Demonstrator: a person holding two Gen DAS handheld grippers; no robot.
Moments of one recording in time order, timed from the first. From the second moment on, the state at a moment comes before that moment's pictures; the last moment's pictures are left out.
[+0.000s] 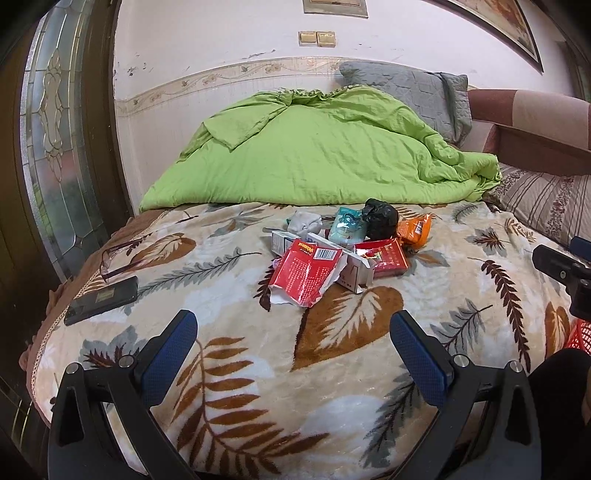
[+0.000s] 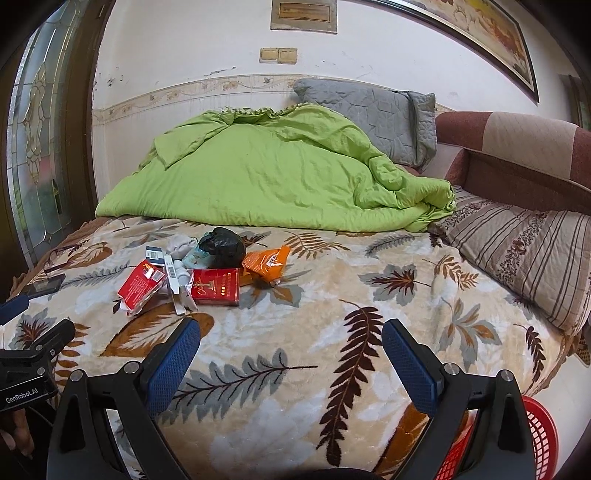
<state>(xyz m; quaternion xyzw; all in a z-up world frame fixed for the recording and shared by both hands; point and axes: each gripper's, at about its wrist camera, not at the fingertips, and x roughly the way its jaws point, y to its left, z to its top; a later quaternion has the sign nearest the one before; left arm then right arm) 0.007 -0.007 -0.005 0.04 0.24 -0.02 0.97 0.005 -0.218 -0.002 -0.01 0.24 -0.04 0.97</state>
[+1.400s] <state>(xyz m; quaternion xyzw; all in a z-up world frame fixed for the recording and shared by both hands) 0.064 0.000 -0.039 -0.05 0.39 -0.08 0.92 0.031 -0.237 -0.014 0.06 0.30 -0.02 0.95</state>
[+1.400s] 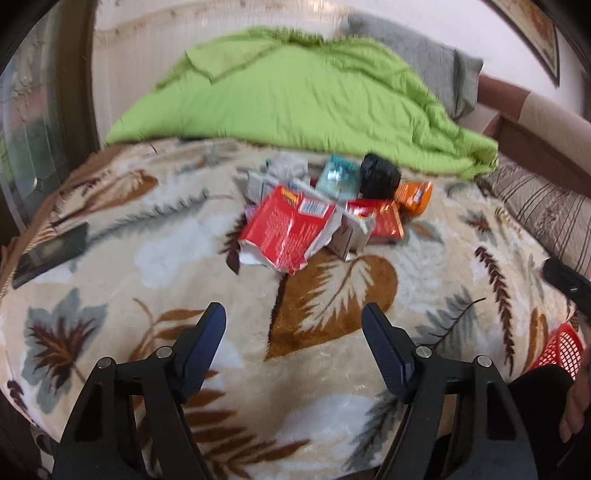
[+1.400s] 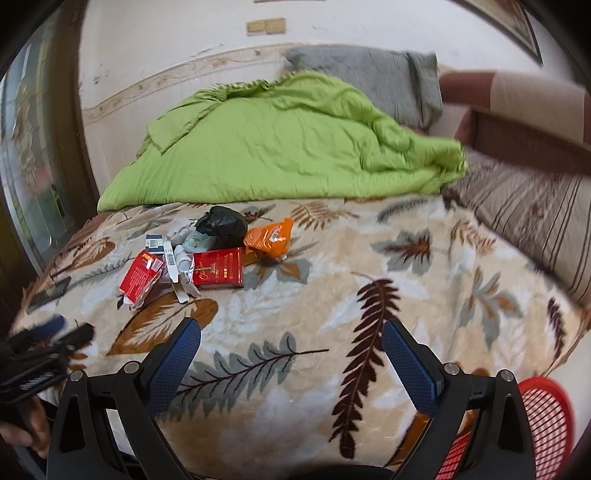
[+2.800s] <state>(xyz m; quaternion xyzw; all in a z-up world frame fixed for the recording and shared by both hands) 0.136 0.050 -0.036 -0.05 0.35 -0.06 0.93 0.212 -0.102 -0.060 0.01 0.42 0.17 0.89</state>
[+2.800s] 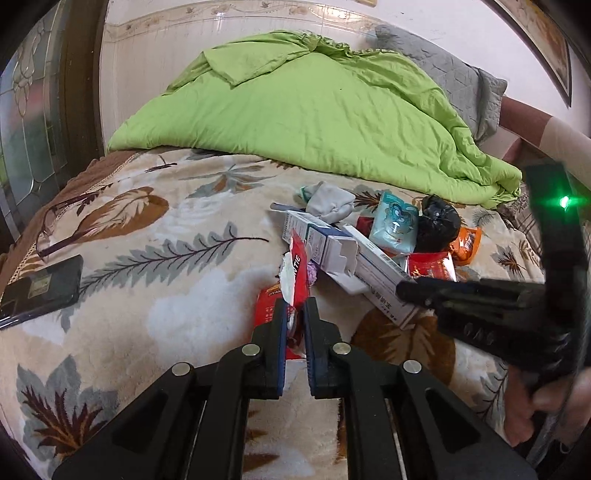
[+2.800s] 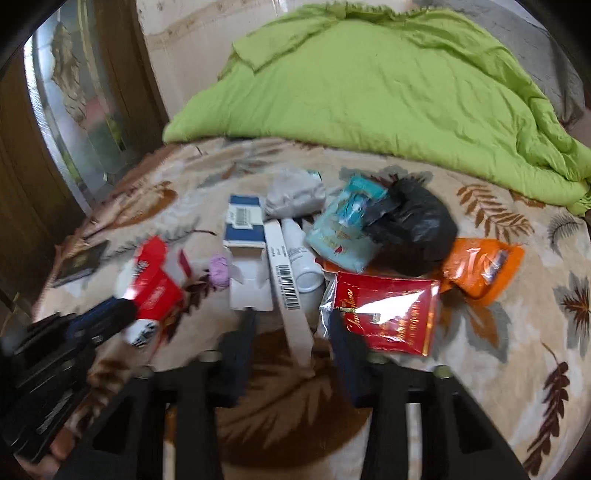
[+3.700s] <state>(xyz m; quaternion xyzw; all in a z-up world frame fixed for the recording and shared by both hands) 0.156 0.025 -0.068 -0.03 0.42 -0.05 0.91 0.137 -0.164 -0.023 0.09 0.35 0.16 0.92</state>
